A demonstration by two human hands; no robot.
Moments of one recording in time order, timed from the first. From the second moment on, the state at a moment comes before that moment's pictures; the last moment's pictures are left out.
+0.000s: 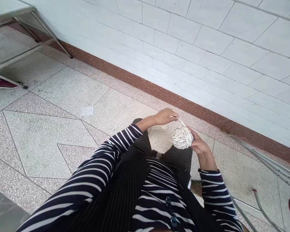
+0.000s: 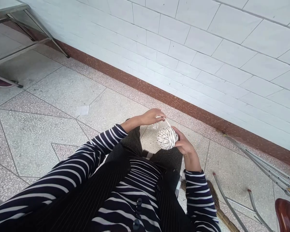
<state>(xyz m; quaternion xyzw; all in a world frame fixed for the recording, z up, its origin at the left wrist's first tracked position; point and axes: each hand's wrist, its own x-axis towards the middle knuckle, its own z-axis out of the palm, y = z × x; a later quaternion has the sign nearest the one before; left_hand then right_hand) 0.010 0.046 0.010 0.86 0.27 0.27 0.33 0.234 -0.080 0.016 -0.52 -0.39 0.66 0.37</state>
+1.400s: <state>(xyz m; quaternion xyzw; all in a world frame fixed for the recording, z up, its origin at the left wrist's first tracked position) -0.043 -0.002 -0.086 0.61 0.47 0.25 0.59 0.227 -0.118 0.091 -0.43 -0.28 0.51 0.69</state>
